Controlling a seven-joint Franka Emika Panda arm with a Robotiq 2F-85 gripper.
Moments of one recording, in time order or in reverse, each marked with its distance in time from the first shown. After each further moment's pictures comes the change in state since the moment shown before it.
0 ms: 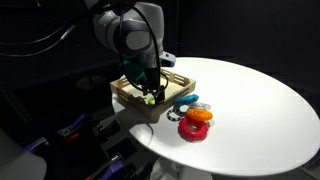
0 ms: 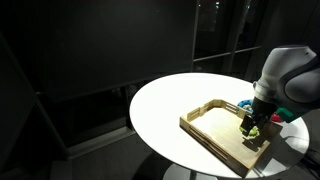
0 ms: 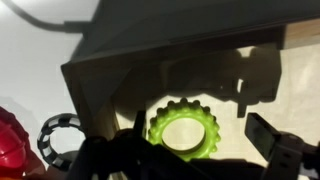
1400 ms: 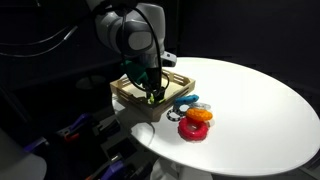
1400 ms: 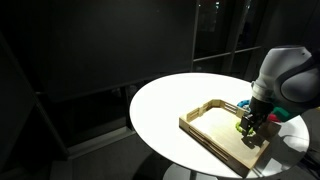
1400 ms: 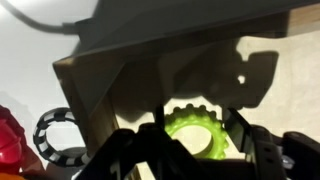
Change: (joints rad) arm 0.008 0.018 -0.006 0.024 0.000 0.001 0.017
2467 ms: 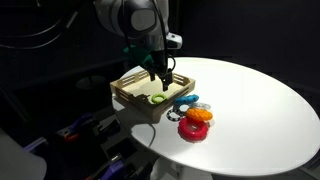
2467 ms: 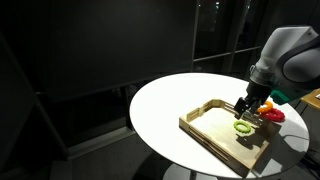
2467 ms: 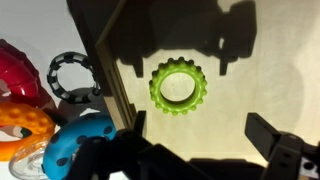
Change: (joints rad) arm -0.001 -0.111 -0.002 0.025 0.000 -0.038 0.003
